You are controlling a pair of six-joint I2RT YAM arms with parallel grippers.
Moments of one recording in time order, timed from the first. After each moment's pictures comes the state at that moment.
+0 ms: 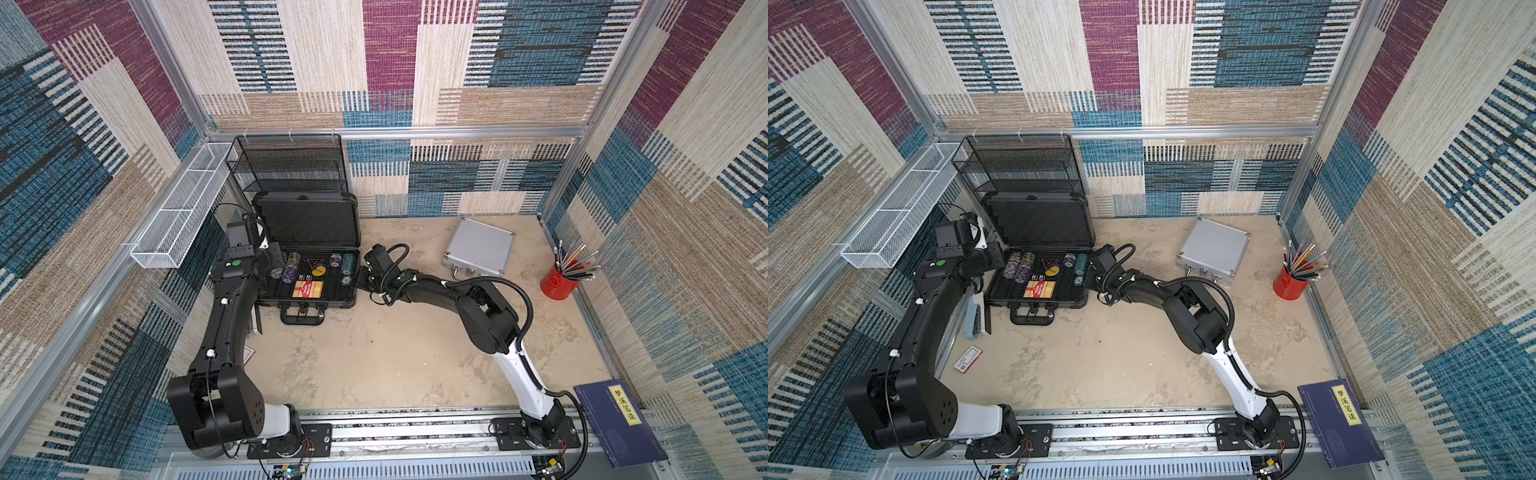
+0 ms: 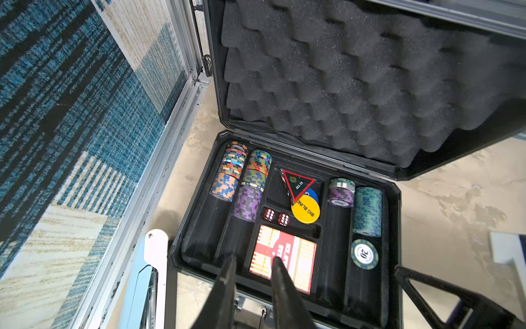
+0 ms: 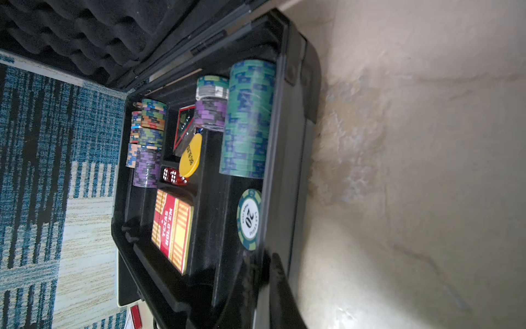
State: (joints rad) left arm 0.17 1.40 1.29 -0.57 -0.01 -0.10; right arm 0.78 2.35 1.77 -0.07 -0.08 0.94
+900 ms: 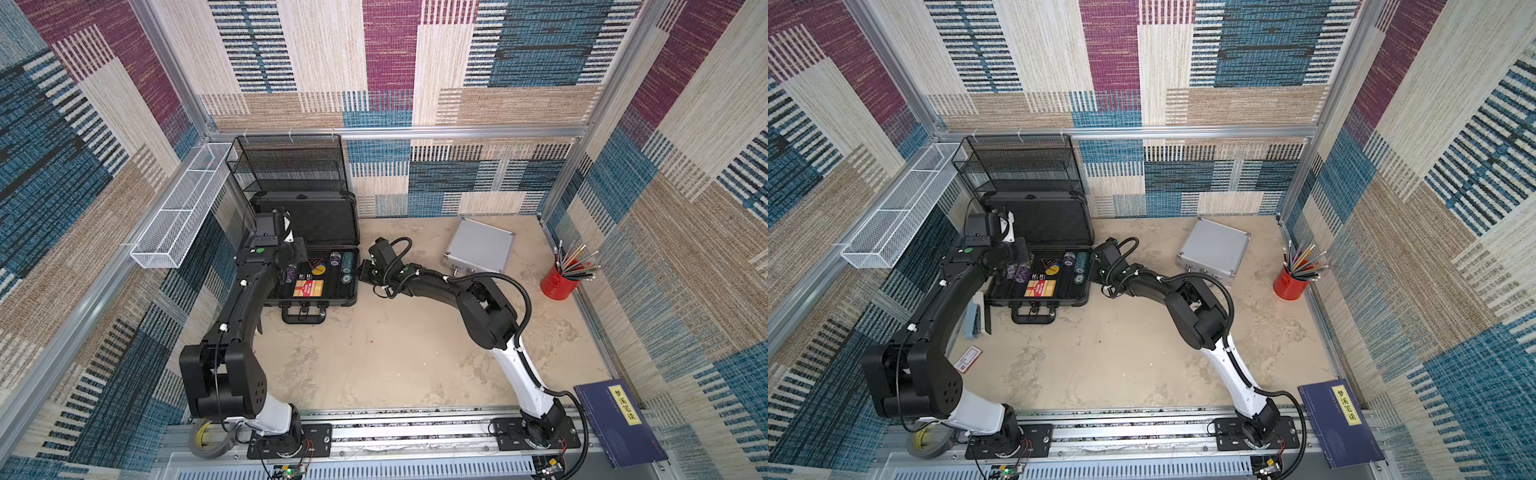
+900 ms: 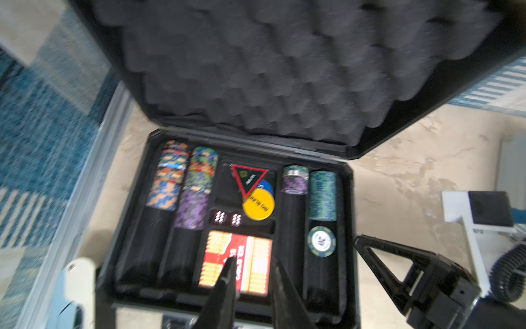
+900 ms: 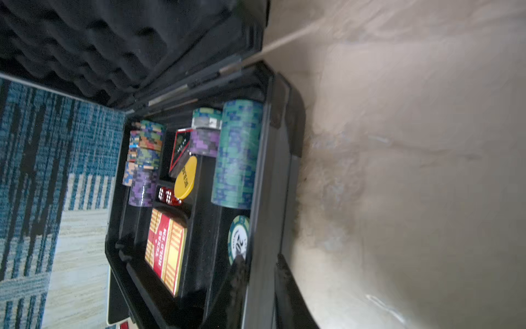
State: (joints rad) left arm 0.02 1.54 1.37 -0.56 0.01 -0.13; right arm 0.73 2.37 1.82 -0.07 -0.08 0.88
